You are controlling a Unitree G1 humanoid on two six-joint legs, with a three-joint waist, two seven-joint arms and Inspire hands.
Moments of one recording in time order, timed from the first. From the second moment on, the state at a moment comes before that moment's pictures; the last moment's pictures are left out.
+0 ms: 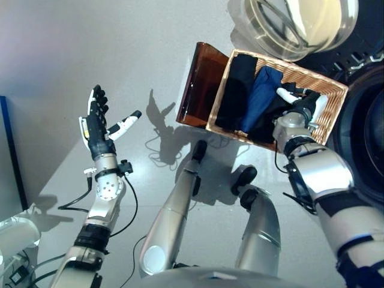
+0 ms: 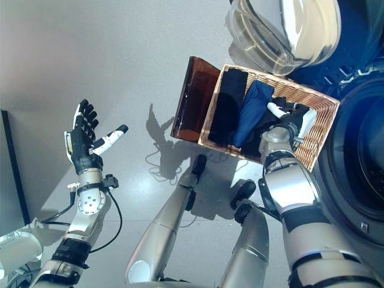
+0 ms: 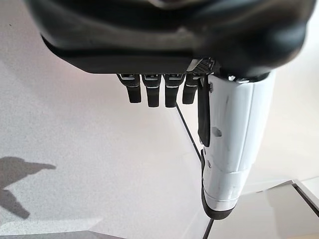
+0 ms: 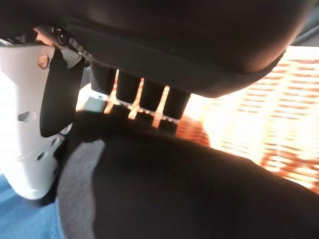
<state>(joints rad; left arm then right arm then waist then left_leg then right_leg) -0.17 0.33 -0.11 0.27 -0.19 -0.42 0.52 -1.18 -0.42 0.25 1.59 0.53 -0.17 -0.57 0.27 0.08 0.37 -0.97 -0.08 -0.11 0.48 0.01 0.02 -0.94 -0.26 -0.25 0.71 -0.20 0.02</state>
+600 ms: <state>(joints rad) -0.10 0.38 -0.11 0.30 -0.25 -0.42 0.45 -0.99 -0.39 0.14 1.33 0.64 -0.25 -0.56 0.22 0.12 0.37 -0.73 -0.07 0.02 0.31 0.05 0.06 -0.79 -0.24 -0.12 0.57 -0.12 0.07</state>
